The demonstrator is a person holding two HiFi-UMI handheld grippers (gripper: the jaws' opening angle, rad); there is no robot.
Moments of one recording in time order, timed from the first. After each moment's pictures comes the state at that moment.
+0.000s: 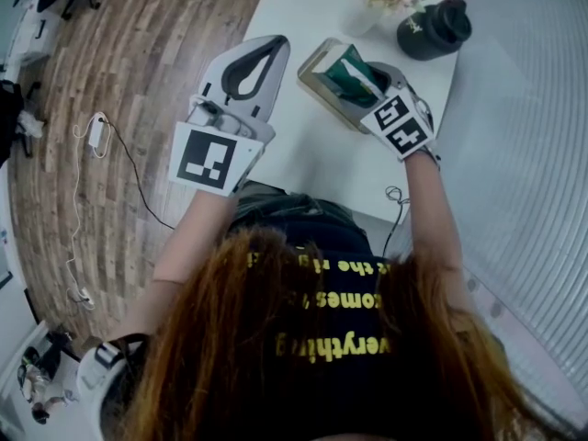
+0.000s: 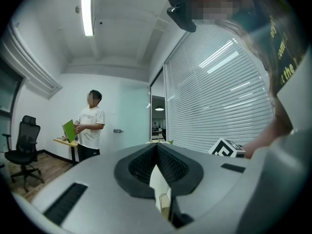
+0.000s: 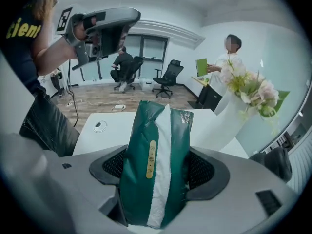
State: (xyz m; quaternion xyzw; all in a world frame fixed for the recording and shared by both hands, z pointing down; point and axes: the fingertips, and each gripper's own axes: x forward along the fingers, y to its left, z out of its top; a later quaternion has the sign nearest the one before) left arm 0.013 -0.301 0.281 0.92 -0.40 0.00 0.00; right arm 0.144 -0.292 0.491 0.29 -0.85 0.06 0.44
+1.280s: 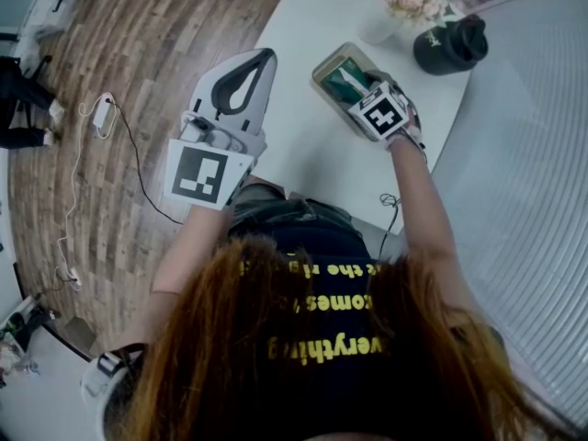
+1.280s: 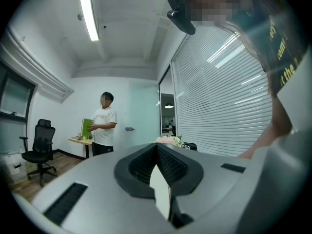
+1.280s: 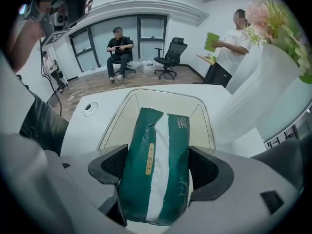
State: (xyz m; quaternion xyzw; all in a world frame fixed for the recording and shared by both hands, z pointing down) left arm -0.031 -0.279 0.287 0.89 -0.46 0.01 0.01; right arm 0.141 -0.299 0.588 0.25 -0.80 0.12 0.53
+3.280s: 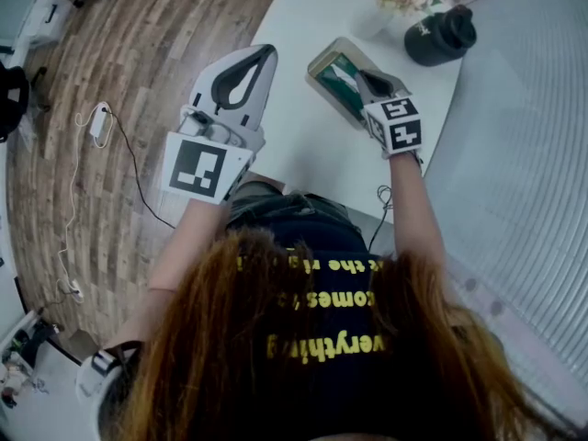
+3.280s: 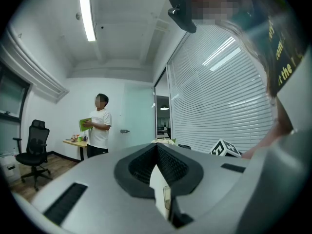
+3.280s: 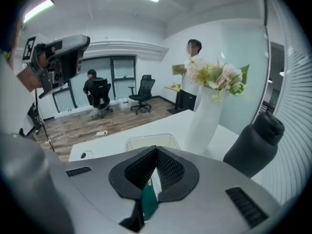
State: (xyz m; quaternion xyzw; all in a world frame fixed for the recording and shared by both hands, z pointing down) left arm -0.029 -0.263 0.275 0.90 -0.44 0.00 0.00; right arm 0.143 -0.302 0.484 0.43 -0.83 0.13 0.32
